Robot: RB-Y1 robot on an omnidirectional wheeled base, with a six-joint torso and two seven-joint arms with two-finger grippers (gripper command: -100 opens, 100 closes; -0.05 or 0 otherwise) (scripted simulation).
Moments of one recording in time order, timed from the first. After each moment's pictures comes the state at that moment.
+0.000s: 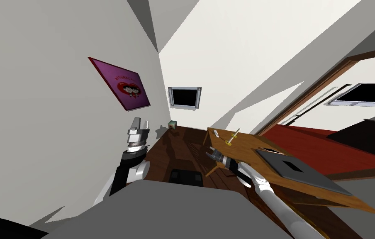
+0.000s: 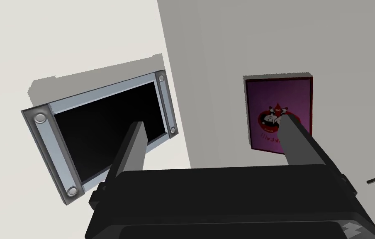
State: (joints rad) left arm 0.55 0.00 0.07 -2.35 -0.07 -0.56 -0.11; right arm 0.11 -0.72 0.26 -1.26 0.75 -0.82 0.30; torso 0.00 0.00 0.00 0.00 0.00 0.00
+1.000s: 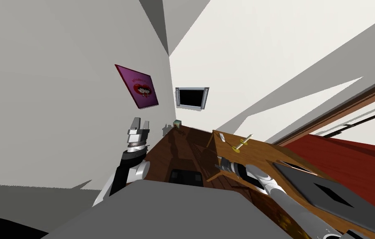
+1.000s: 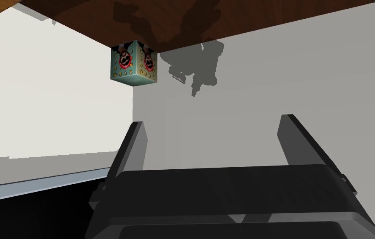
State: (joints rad) left arm 0.55 0.00 0.07 -2.35 -0.07 -0.56 -0.11; right arm 0.01 -0.84 0.41 -0.94 0.96 -0.85 0.37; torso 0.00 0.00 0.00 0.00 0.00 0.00
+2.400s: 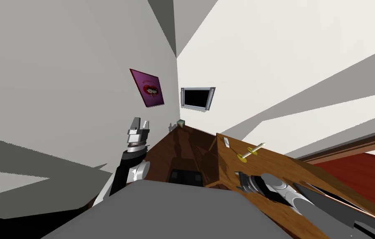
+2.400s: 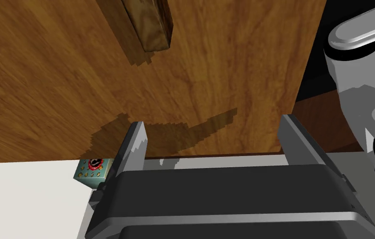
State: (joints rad) left arm 0.55 0.00 0.07 -2.35 -0.07 -0.56 -0.11; right arm -0.03 -0.97 0.59 -0.69 1.17 -0.80 0.43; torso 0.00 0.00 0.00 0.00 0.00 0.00
